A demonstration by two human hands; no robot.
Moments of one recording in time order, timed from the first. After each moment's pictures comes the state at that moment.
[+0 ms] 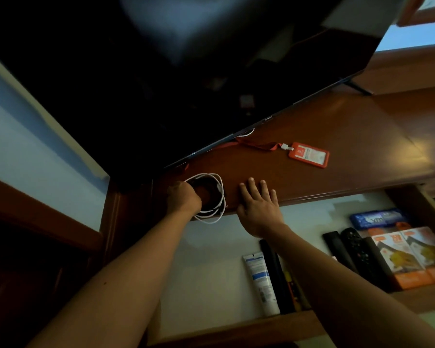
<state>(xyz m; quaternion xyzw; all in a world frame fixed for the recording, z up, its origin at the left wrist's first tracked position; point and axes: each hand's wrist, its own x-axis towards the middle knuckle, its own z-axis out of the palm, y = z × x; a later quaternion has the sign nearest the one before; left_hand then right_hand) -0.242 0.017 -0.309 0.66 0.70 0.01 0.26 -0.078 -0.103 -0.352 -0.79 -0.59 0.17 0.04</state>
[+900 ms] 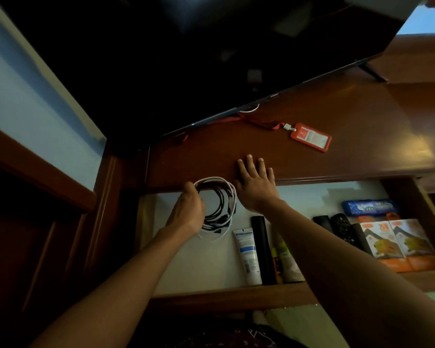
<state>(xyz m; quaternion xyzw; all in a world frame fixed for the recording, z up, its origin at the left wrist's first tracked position) -0.269 -0.085 -0.325 0.75 0.59 0.06 0.29 -0.068 -0.106 -0.352 -0.77 -0.61 0.19 0.02</state>
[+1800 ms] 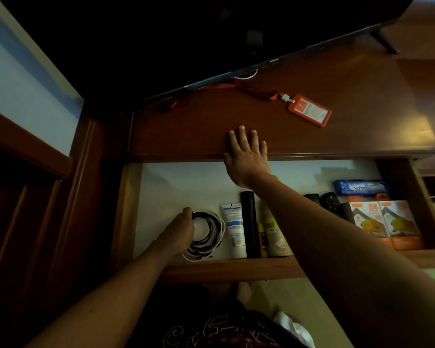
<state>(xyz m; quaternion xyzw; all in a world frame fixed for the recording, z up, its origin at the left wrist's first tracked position) -0.301 -0.156 -0.429 0.74 0.55 -0.13 0.37 -0.066 -0.108 -0.359 -0.77 -0.62 0.17 0.03</state>
